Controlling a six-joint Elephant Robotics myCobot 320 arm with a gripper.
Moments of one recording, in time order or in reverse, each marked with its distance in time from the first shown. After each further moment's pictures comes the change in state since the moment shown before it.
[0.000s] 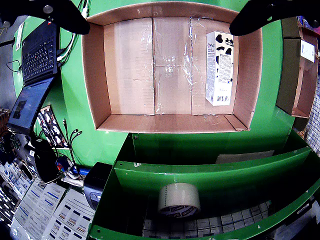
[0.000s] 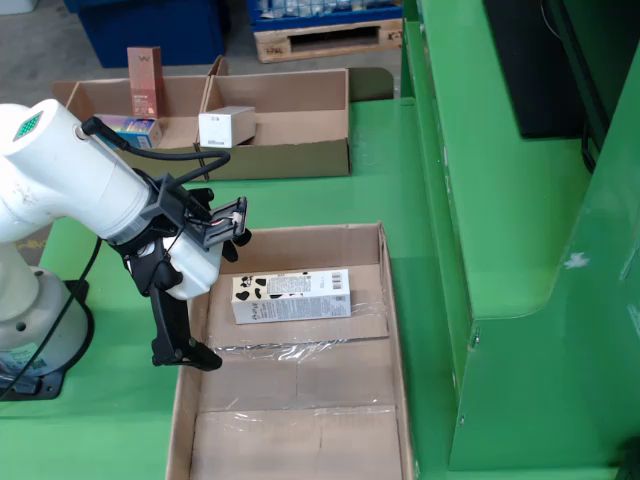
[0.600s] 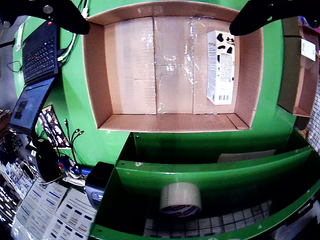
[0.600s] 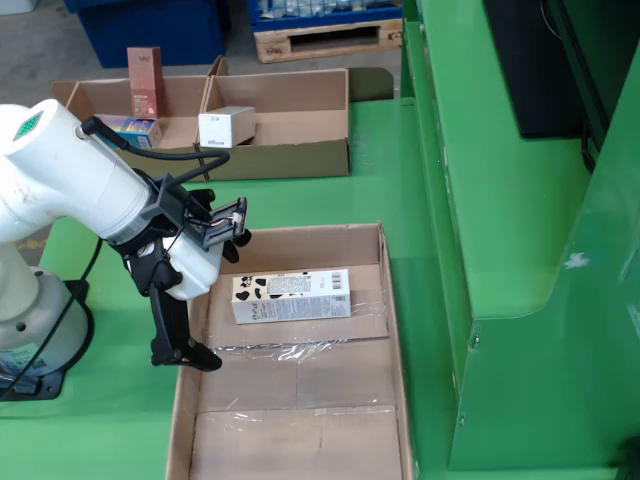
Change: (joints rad) arm 0.001 0.002 -0.006 0.006 -0.003 0.006
